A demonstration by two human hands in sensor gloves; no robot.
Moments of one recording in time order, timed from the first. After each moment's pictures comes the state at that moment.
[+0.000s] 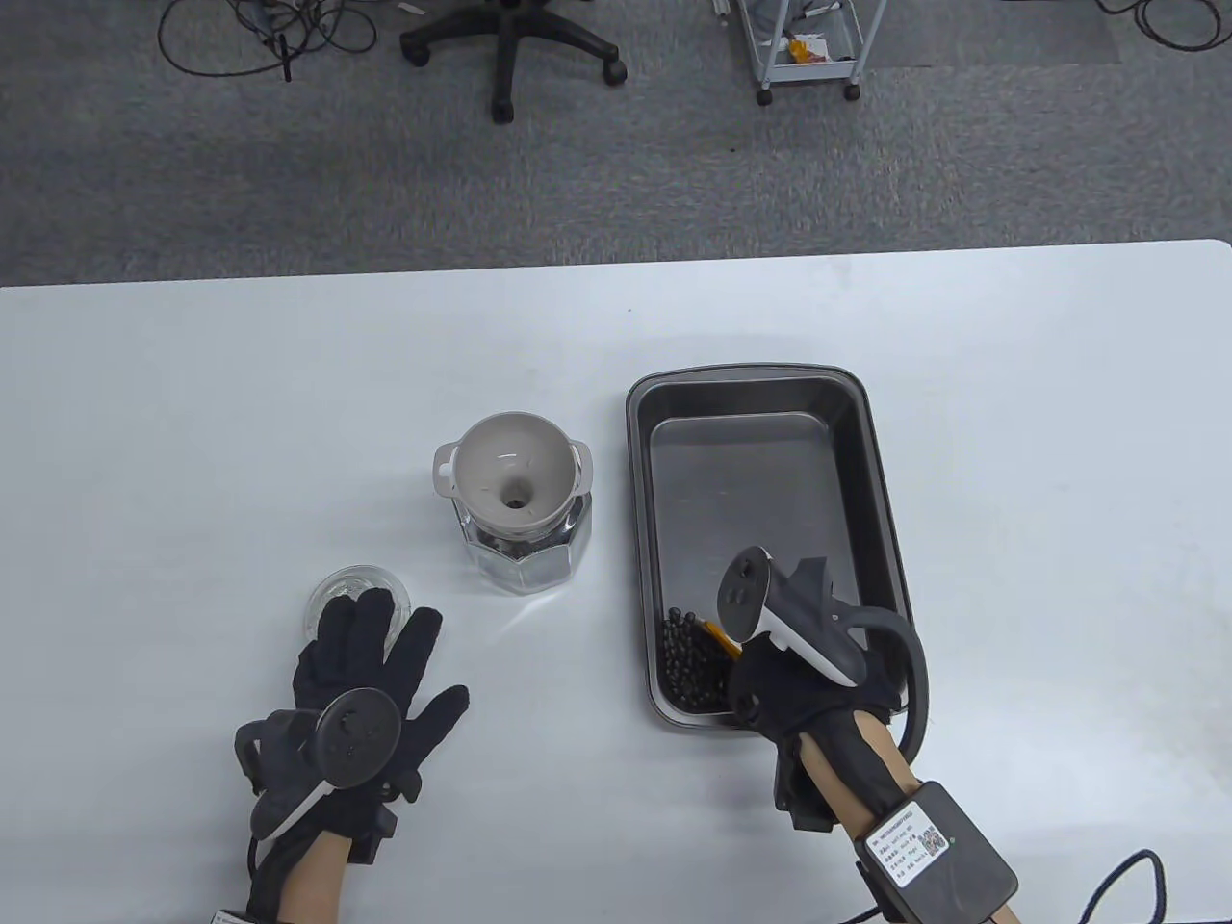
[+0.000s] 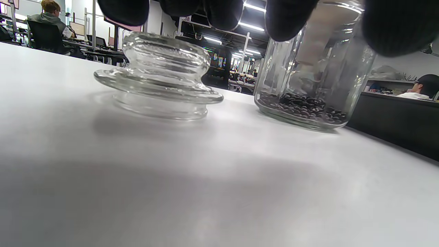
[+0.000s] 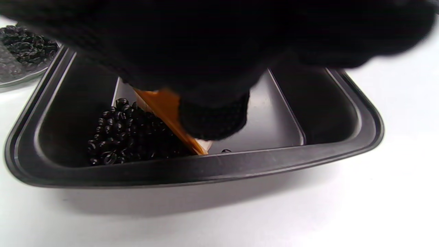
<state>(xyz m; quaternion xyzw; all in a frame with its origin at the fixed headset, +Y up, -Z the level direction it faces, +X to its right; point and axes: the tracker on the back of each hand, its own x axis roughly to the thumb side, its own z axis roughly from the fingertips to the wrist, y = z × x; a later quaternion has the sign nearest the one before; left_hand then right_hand) -0.239 -0.723 -0.067 -0.03 -0.02 0.11 0.99 0.123 -0.653 -0.141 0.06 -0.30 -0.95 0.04</state>
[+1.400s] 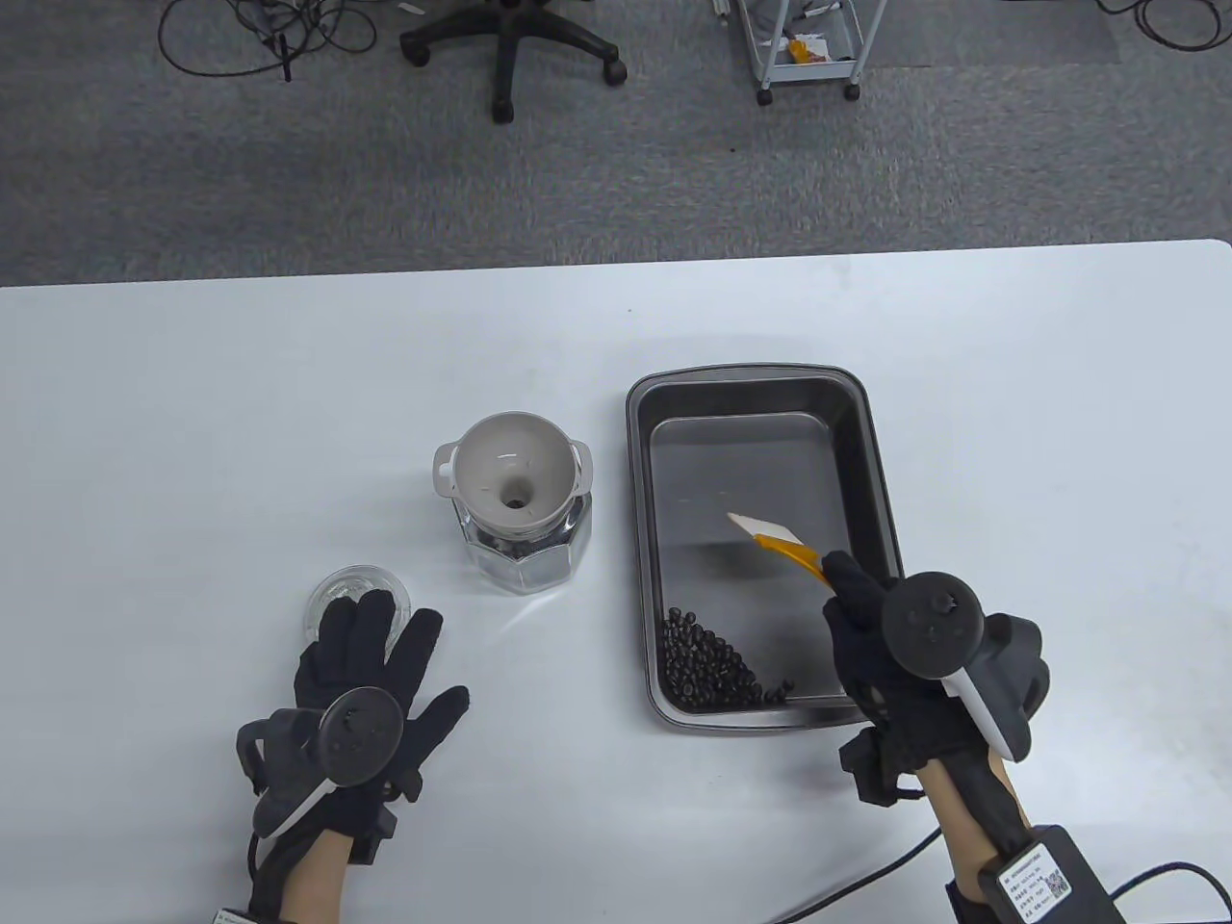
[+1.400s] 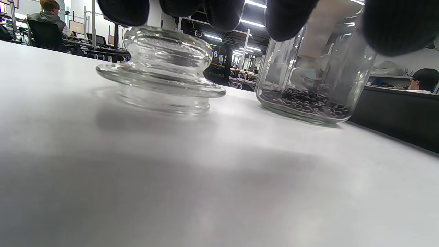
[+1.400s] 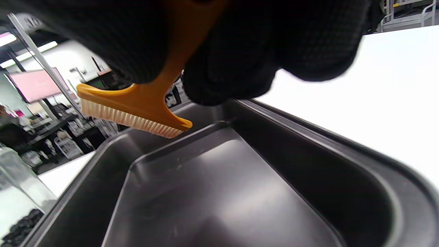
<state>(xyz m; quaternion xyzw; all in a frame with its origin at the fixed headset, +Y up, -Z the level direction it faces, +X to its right) -0.238 -0.724 -0.068 -0.03 -0.02 0.11 0.99 0.218 -0.643 -0.127 0.09 -0.03 -0.98 -0.18</state>
